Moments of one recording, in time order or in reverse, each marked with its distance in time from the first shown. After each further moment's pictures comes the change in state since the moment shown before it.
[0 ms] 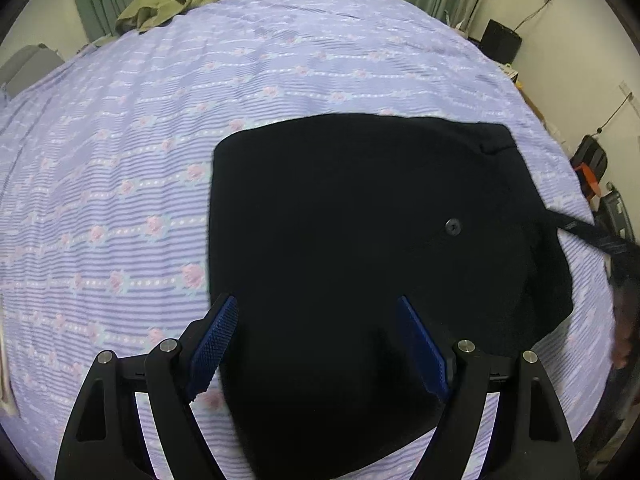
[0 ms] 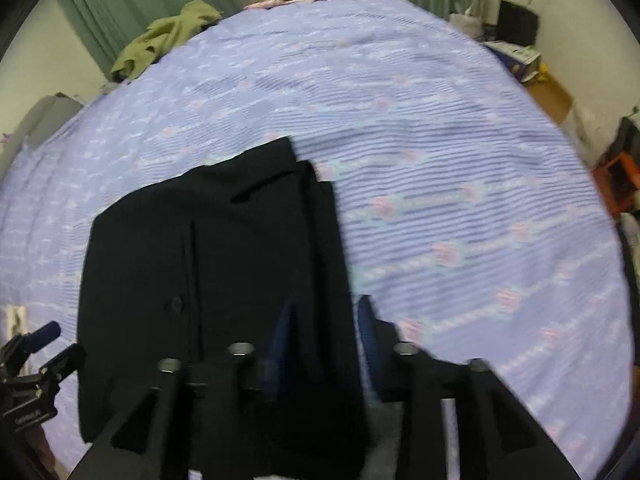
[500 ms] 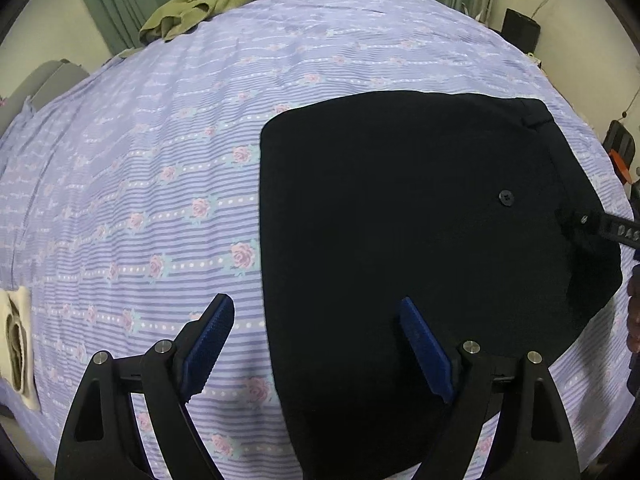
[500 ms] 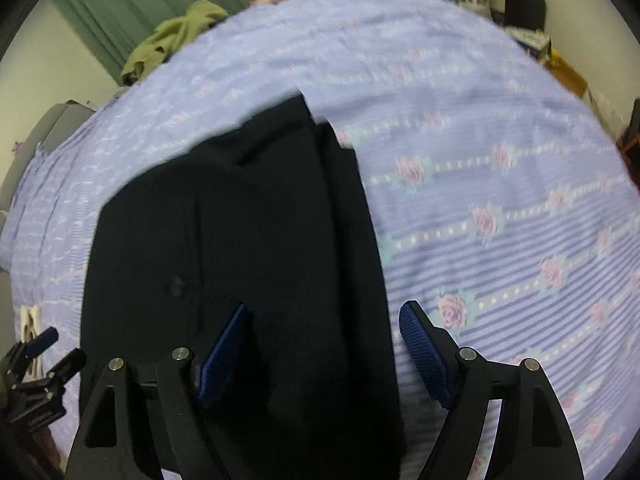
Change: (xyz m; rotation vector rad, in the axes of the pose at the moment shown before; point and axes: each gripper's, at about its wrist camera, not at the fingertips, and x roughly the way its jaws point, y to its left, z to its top) left arm 0.010 0.013 -0.021 0.025 -0.023 0.133; right arm 0.049 -0.004 -0.017 0.029 0.057 0.092
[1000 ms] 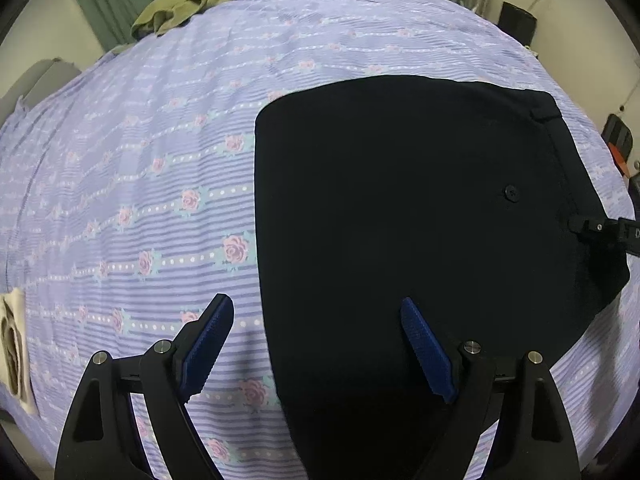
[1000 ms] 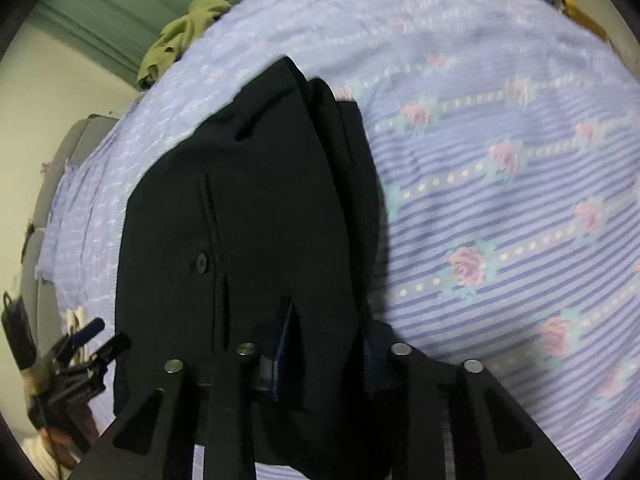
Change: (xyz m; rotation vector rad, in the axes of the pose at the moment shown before) left arm 0.011 0.003 -0.003 0.027 0.018 -0.012; right arm 0.004 -0.022 -0.016 0.074 0.065 0.188
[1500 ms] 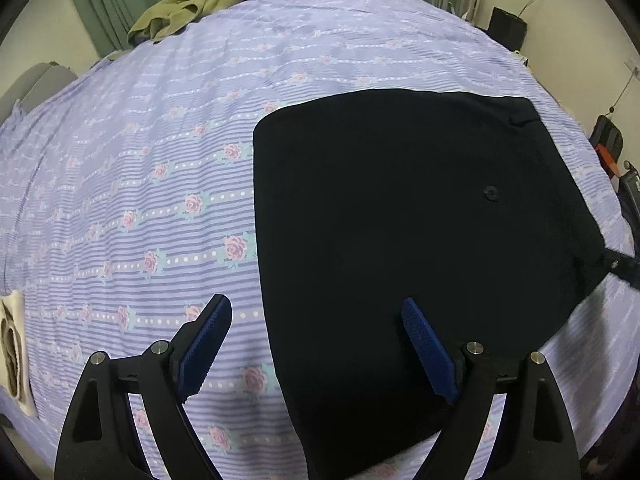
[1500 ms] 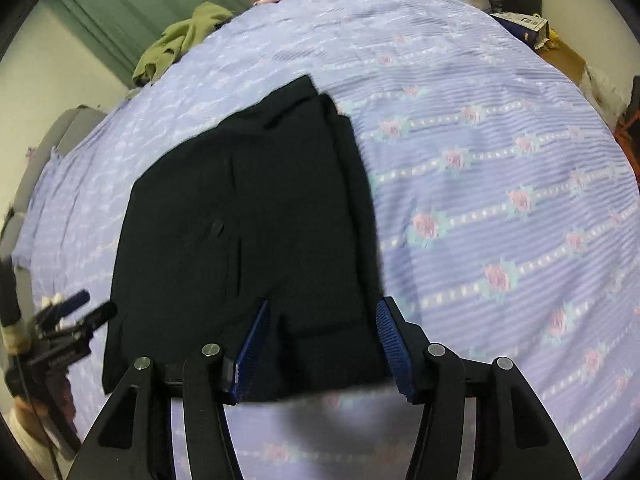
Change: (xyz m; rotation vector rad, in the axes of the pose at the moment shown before) left arm -0.026 -0.001 -0.011 -0.004 -0.024 -0.036; right arm -0.048 0.027 -0.040 -0.051 -0.051 -0.124
